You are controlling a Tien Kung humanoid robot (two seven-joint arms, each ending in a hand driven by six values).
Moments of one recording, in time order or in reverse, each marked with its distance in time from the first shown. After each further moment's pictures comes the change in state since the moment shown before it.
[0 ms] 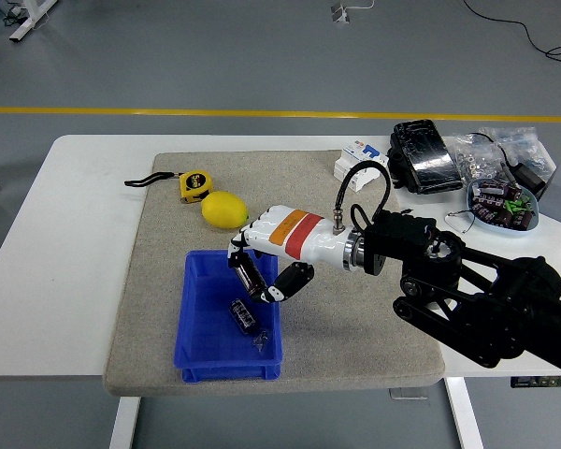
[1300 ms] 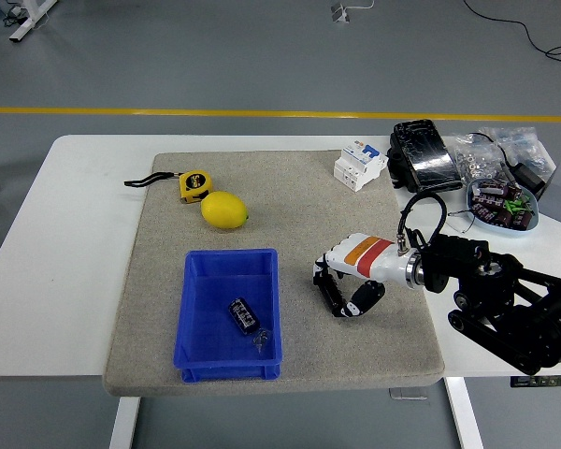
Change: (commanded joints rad) left arm -0.012 -0.012 0.046 -0.003 -0.068 -0.001 -0.015; right arm -0.054 -0.117 -0.096 -0.201 0.029 -0.033 0.032
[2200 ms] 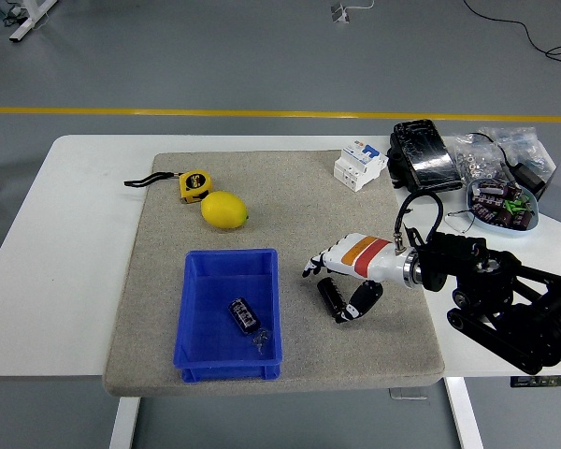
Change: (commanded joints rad) left arm 0.003 0.001 -0.005 -0.001 0.009 0.001 0.004; right arm 0.001 -0.007 0.018 0.036 -0.007 0.038 -0.011
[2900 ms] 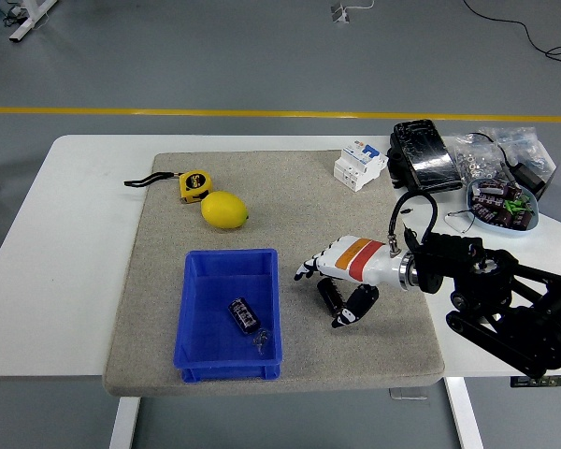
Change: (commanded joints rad) left arm 0.009 0.002 -0.006 0.002 0.004 0.003 0.001; right arm -0.001 -0.013 -0.001 0.064 -0.029 0.025 -0.013
